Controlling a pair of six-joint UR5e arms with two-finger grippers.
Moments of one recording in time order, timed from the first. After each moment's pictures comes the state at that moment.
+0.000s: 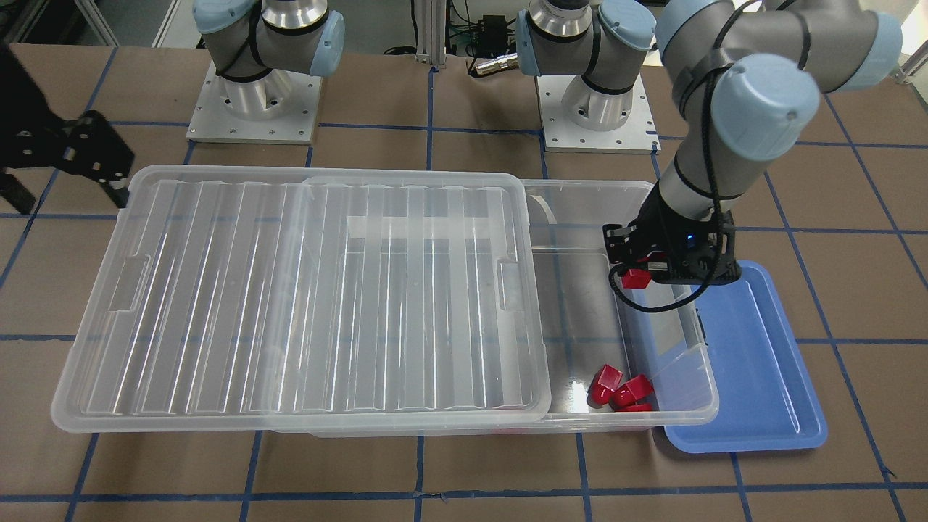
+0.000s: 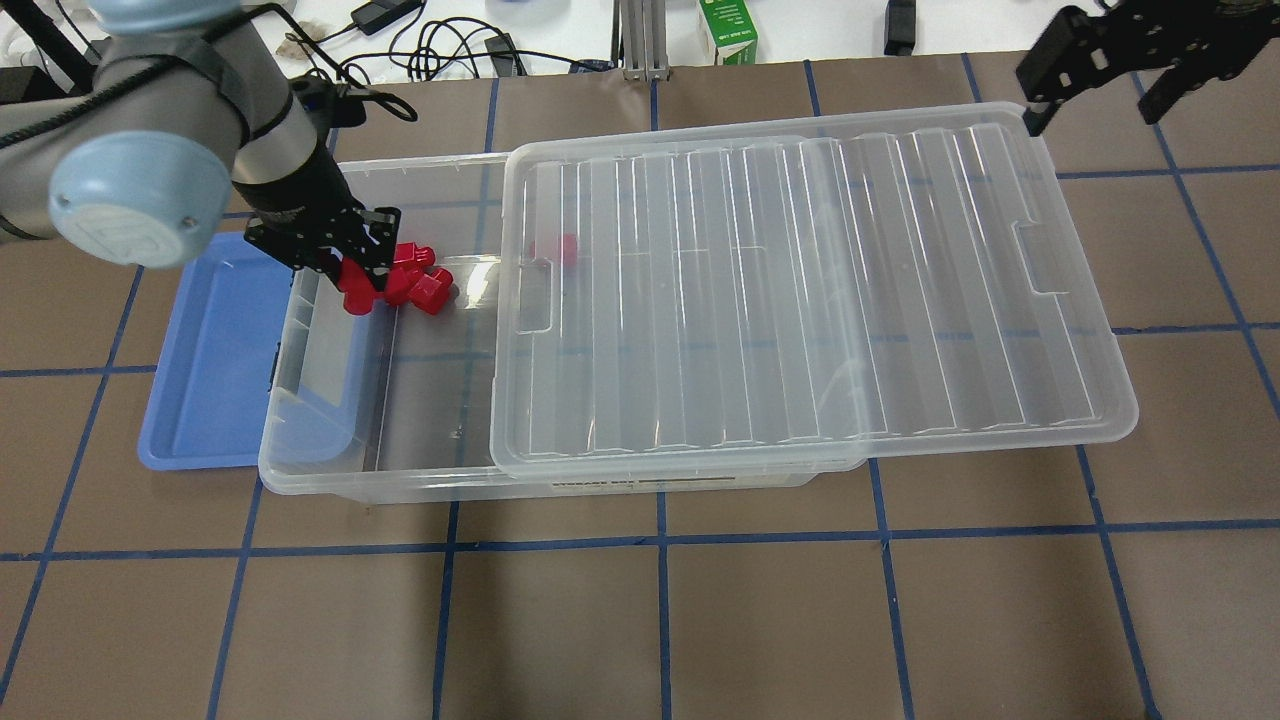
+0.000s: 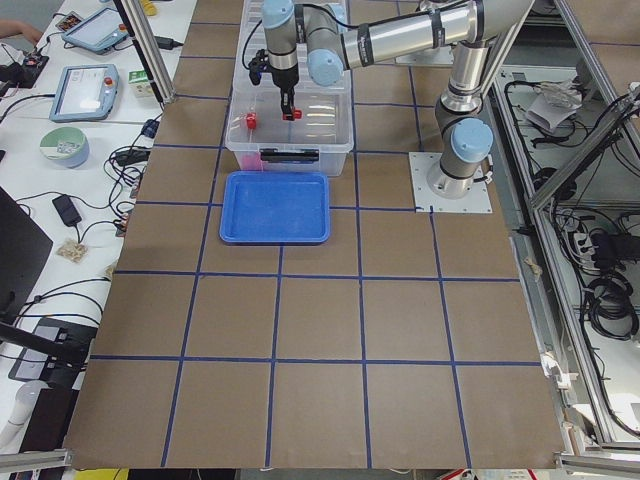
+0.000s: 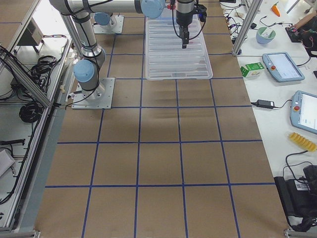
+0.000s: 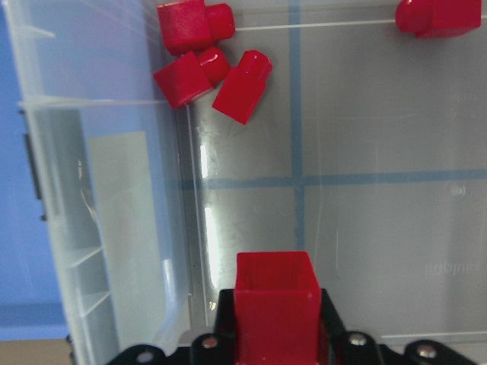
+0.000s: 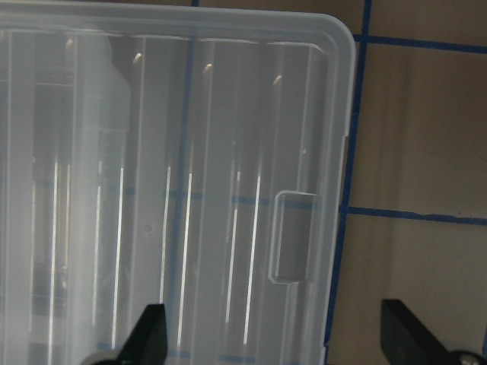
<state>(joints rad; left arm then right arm) -1.46 -1.71 -1.64 -1.42 1.59 0.10 1.29 -1.50 1.41 -1.54 -1.54 -0.40</state>
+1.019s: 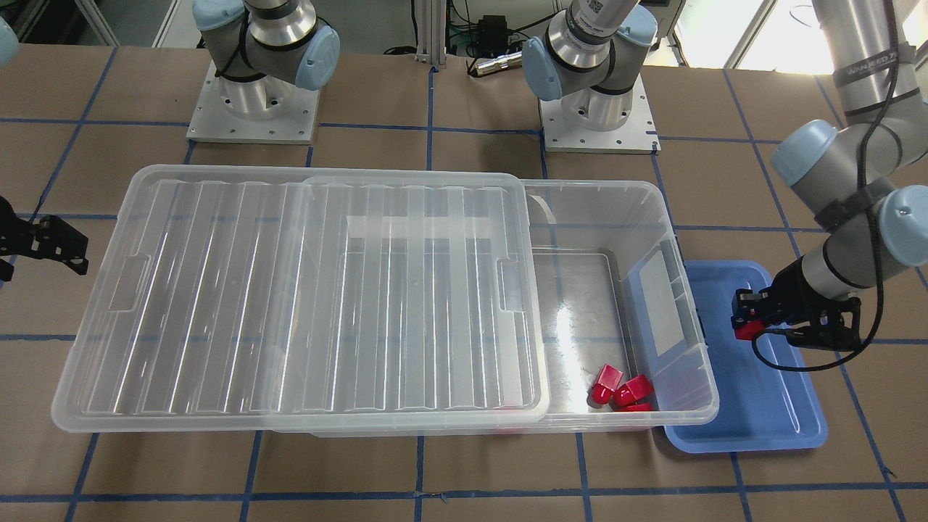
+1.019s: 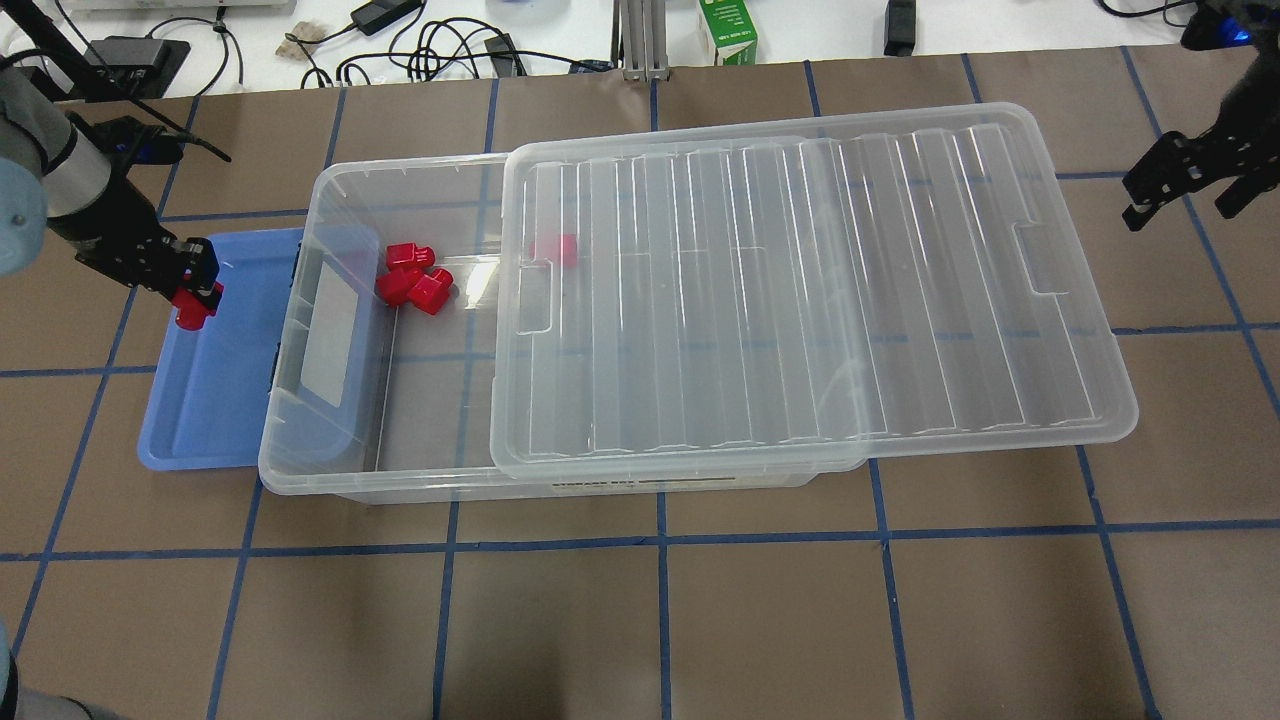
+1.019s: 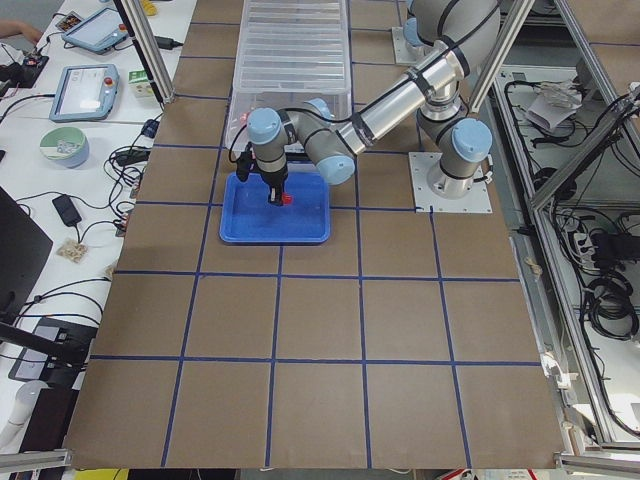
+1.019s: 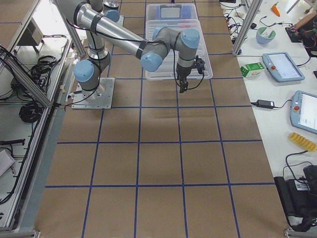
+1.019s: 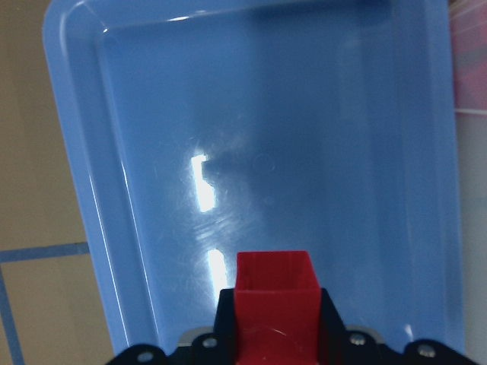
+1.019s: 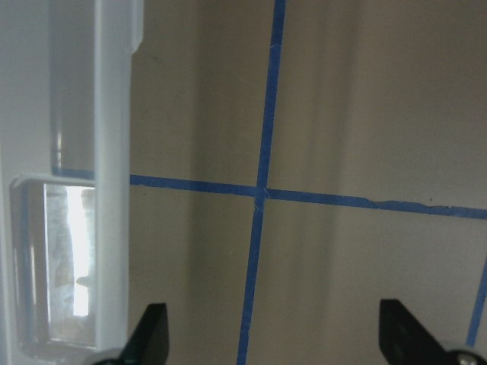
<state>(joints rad) -1.08 -1.93 -1.81 -1.03 1.56 0.57 1.14 -1.40 1.70 -1.85 -1.58 -0.54</state>
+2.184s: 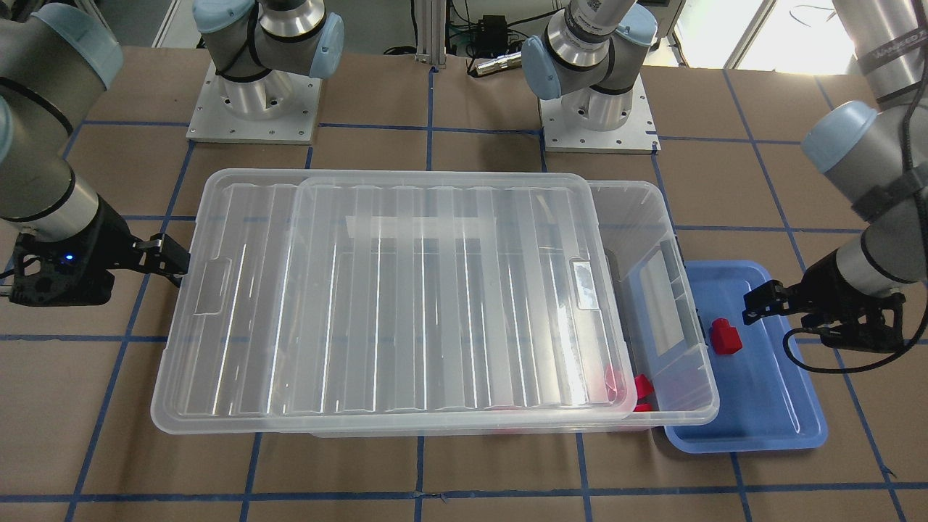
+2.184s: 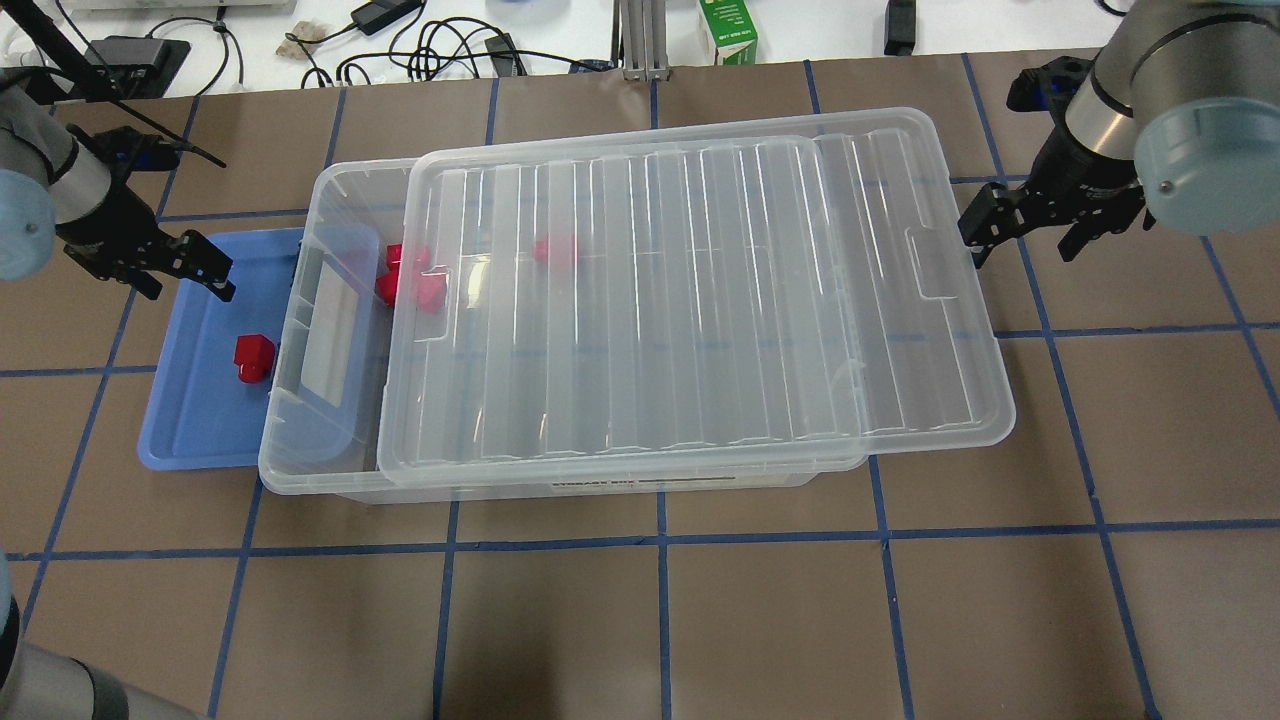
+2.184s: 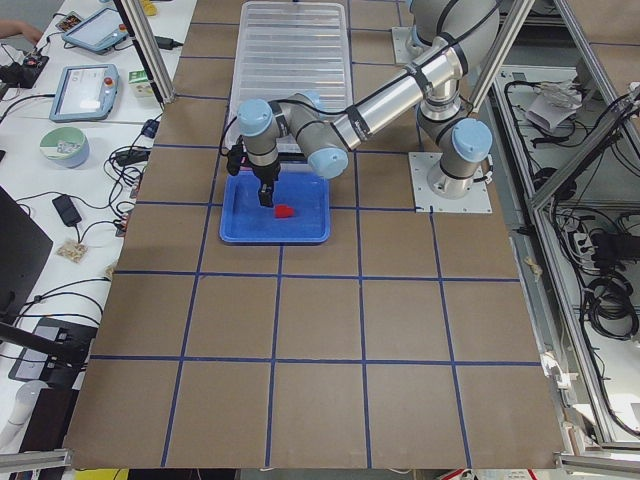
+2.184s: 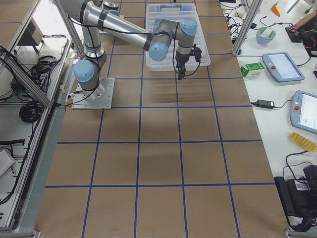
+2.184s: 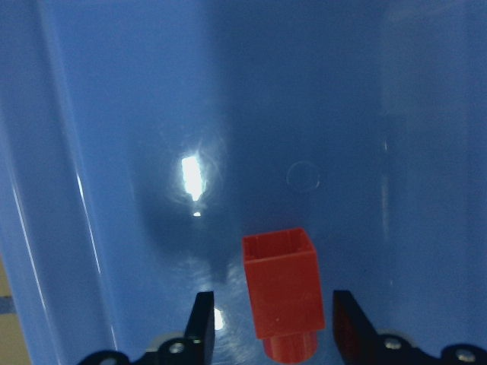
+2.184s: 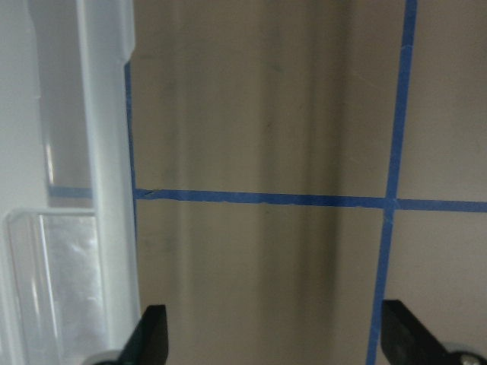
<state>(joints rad) -1.11 -1.89 -1.63 -1.25 1.57 0.56 1.37 -1.40 1.73 -1.87 -1.57 -0.25</state>
